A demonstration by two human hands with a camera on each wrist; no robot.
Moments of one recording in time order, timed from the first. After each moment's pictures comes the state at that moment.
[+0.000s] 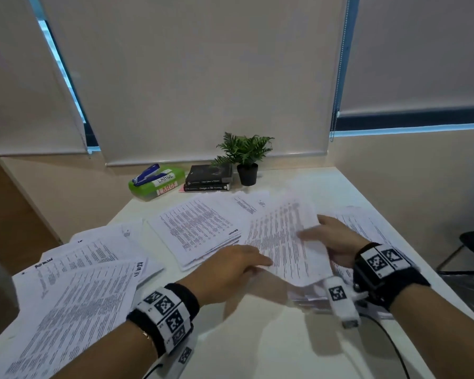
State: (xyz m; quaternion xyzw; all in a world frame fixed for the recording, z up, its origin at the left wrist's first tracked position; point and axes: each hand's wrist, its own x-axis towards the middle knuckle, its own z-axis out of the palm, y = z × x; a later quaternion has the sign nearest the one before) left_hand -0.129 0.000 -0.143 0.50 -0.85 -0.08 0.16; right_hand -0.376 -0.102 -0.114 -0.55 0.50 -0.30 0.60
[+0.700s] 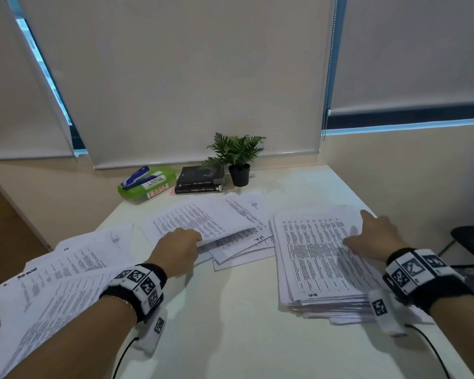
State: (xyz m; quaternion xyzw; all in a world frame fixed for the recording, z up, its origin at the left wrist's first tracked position) left_hand -0.047 -0.047 -0.140 0.74 -0.67 -0.03 0.05; right_hand -0.457 -0.125 -0.122 -0.64 0.73 -0.14 0.20
